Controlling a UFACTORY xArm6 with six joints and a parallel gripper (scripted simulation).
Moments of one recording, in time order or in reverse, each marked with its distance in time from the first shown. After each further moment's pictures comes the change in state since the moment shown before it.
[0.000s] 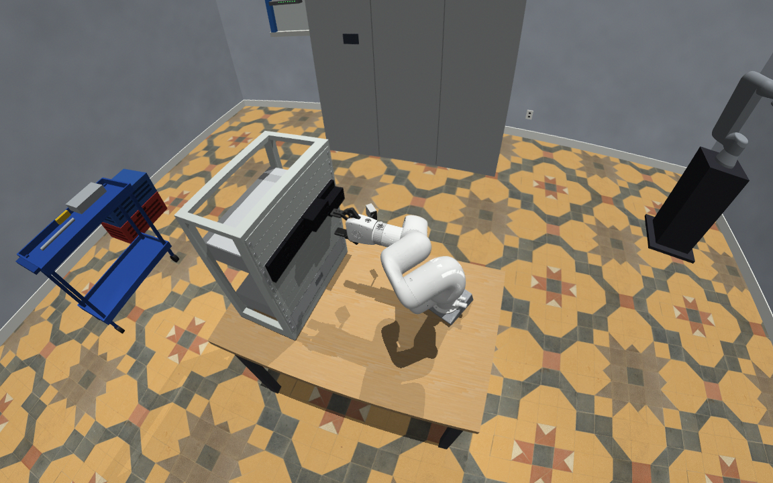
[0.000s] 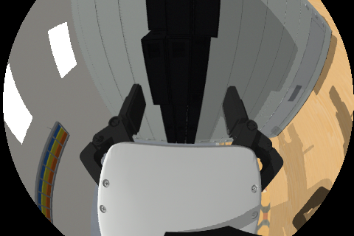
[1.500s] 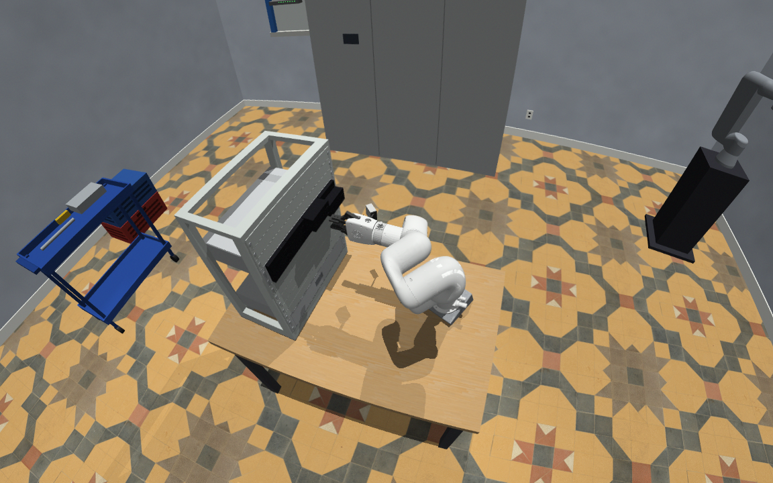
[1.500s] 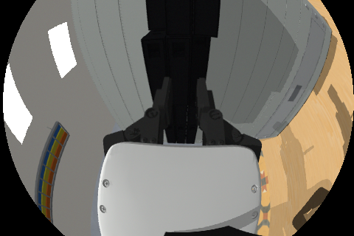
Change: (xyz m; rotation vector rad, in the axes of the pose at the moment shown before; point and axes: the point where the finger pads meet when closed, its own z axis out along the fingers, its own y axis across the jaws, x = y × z) arm 0.000 0.000 0.000 0.000 0.000 0.000
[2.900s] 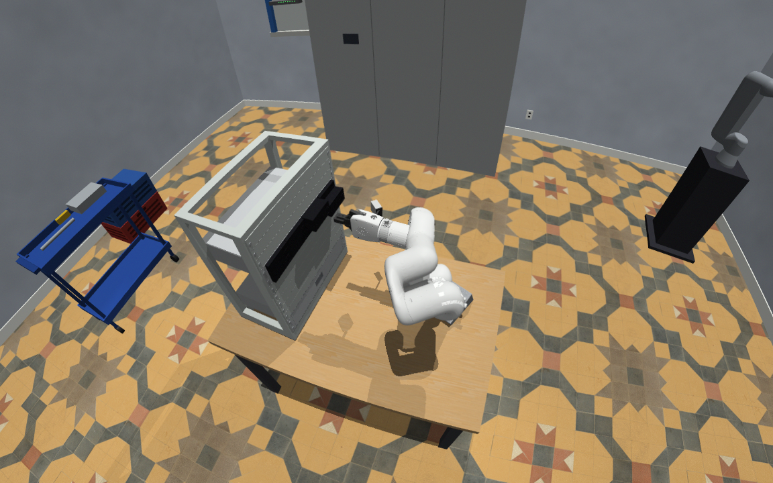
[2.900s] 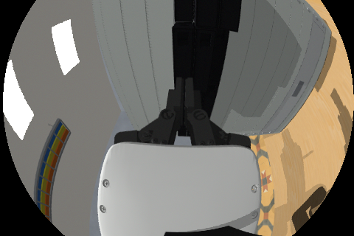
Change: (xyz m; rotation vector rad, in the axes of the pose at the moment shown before) arm -0.006 -0.031 -0.024 0.018 0.003 -0.006
